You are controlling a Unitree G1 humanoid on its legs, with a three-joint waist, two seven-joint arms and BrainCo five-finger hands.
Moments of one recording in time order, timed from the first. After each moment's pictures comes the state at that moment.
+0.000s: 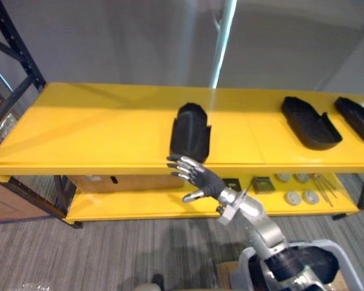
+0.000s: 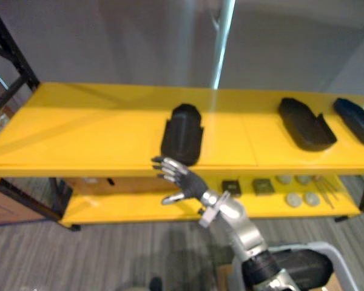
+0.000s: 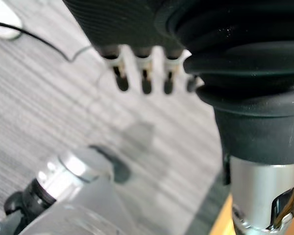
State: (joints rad) left arm 0.31 0.12 0.30 0.99 -0.42 -0.02 0.07; right arm -0.22 -0.27 0.39 0.07 0.37 -0.03 0.52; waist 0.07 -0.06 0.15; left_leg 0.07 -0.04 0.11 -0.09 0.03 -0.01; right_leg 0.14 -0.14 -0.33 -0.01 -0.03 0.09
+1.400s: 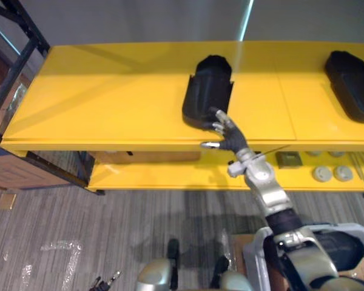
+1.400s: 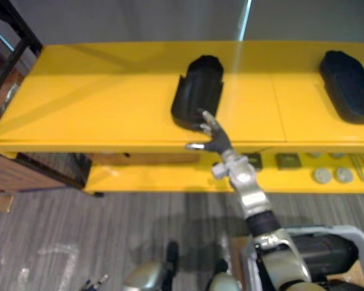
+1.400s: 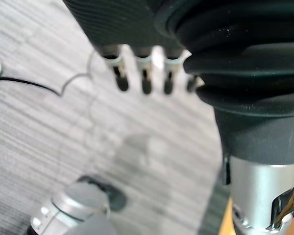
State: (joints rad) left arm 0.25 0.14 0.21 0.88 -0.41 -0.05 0.07; right arm -0.54 -0.26 0.18 0.35 0.10 -0.11 0.08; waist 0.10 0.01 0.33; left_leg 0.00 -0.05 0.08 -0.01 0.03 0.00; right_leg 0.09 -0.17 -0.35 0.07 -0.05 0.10
